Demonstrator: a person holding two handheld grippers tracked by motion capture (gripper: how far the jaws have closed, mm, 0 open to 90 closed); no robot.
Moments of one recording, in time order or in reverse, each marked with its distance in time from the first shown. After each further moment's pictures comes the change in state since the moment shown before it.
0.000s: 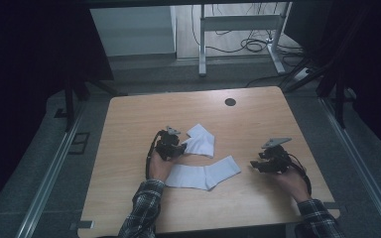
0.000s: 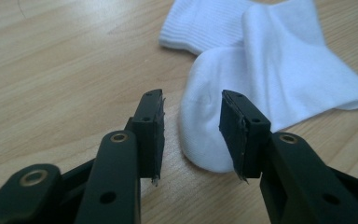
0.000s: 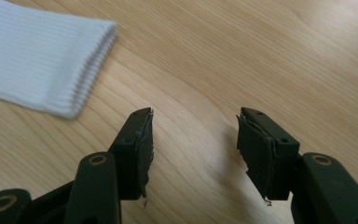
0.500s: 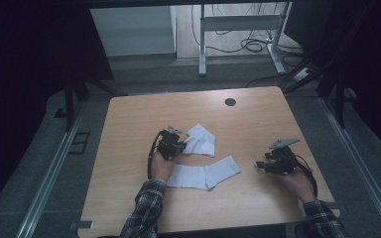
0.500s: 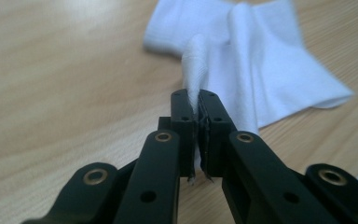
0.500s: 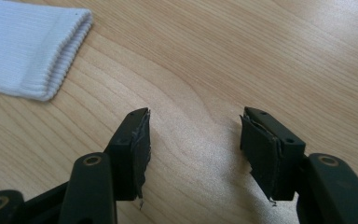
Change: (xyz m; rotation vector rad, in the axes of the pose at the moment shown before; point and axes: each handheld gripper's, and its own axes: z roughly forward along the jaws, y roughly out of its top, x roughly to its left) left arm -0.006 0.007 -0.007 -0.011 -0.064 -0.027; right arm -0.016 -0.015 -0.005 -0.022 -0.004 0.036
